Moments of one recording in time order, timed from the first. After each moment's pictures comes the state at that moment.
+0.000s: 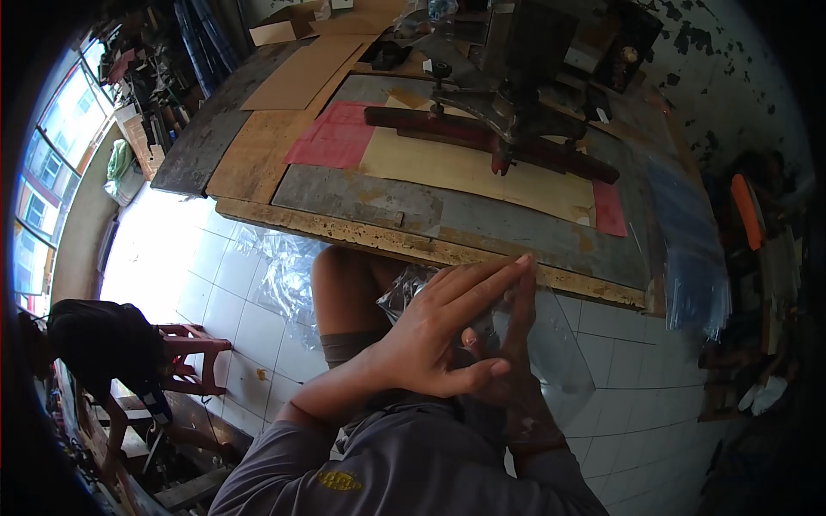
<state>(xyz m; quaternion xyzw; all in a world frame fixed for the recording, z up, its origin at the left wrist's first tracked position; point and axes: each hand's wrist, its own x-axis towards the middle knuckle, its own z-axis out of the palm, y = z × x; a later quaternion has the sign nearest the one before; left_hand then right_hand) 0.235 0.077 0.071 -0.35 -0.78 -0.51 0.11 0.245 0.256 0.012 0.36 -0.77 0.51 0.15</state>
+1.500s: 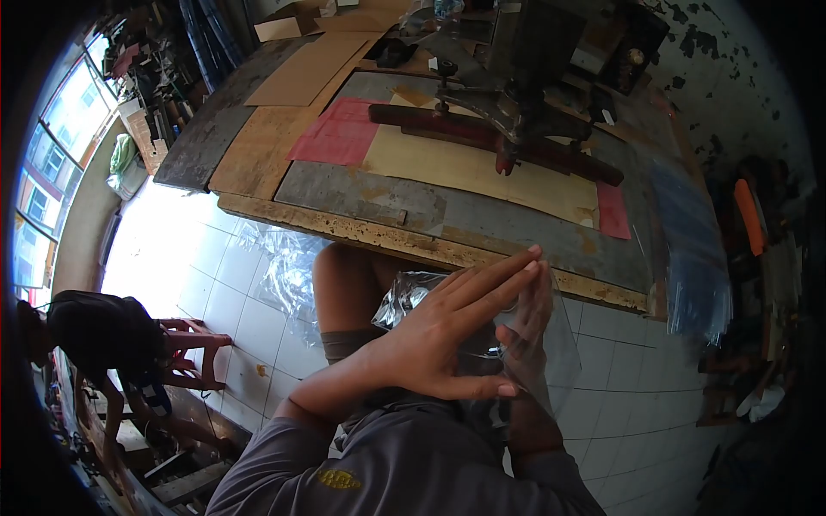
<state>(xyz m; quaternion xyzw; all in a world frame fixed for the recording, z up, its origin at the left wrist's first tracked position) 0.231 0.080 0.074 -0.40 -0.76 -0.49 0.09 0.227 0.271 -0.012 0.35 -0.69 0.62 0.15</state>
